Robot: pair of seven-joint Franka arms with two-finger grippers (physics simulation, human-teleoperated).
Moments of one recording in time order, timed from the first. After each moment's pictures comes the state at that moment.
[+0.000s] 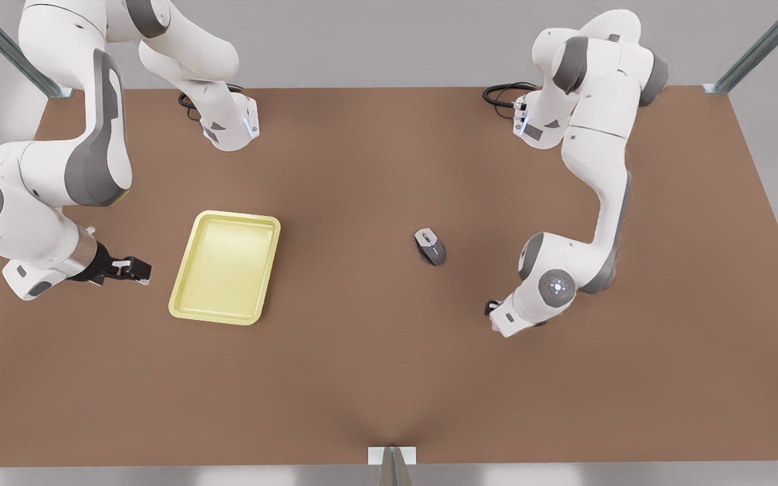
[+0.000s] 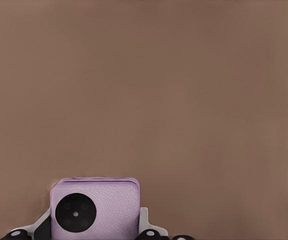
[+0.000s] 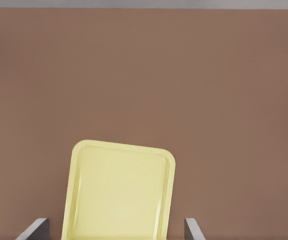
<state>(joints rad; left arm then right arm) -0.31 0.69 -0.05 -1.51 -0.01 2.16 -0.11 -0.13 0.29 0.18 -1.38 -0.05 1.66 0.04</state>
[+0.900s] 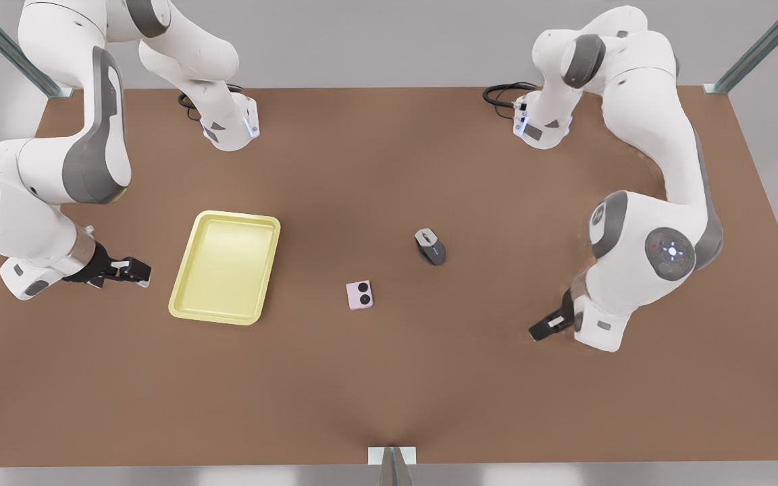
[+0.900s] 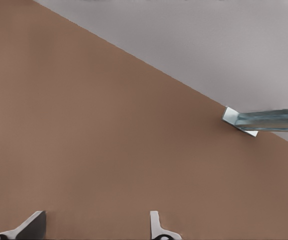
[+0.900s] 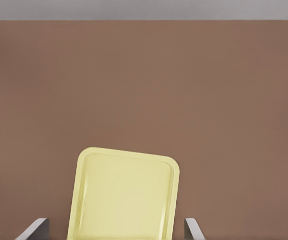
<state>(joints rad) -0.15 0.58 -0.04 -1.00 -0.06 1.66 -0.66 -0.12 0.29 0.18 -1.37 -0.04 1.68 0.04</state>
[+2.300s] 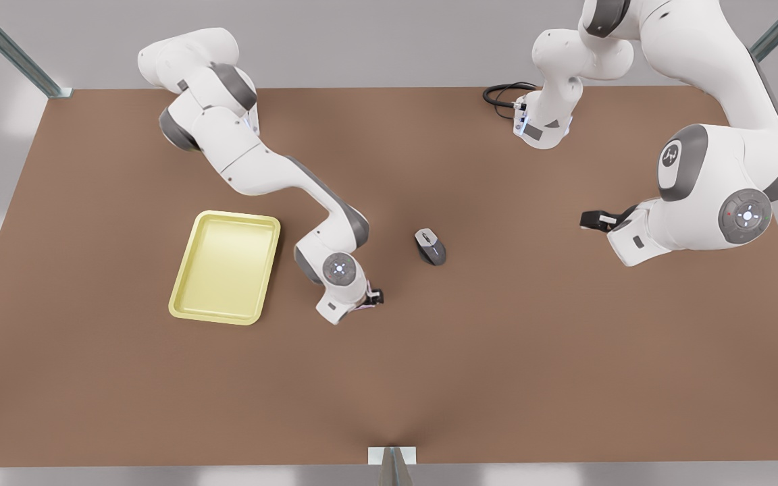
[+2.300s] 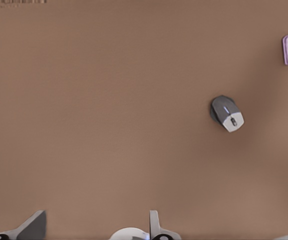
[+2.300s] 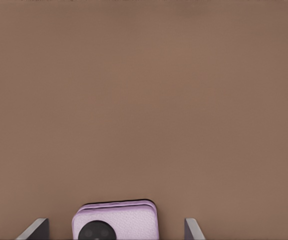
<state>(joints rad) -0.22 0.30 0.14 -1.31 -0.11 1.24 0.13 0.39 0.96 0.33 -1.26 -0.27 2.18 0.66</state>
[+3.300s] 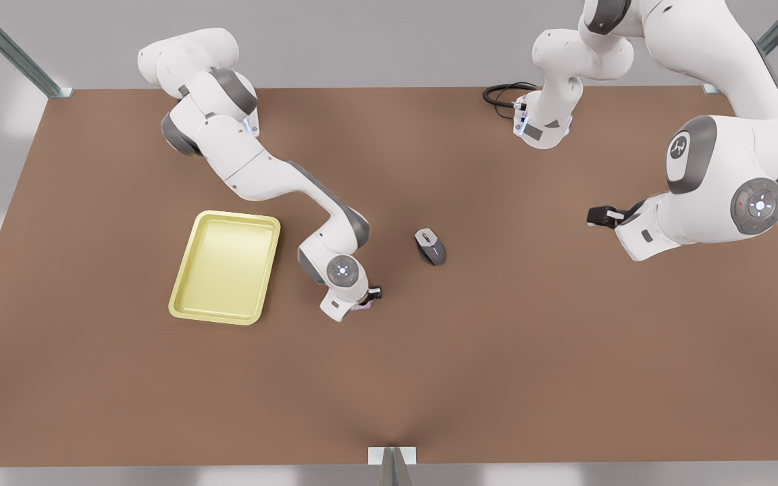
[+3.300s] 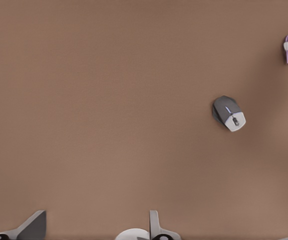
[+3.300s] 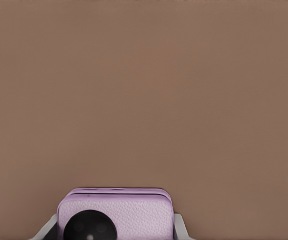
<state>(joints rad) -0.22 0.28 0.15 -1.31 -0.10 1.24 0.15 0.37 0.99 0.36 -1.30 -0.29 2.20 0.64</state>
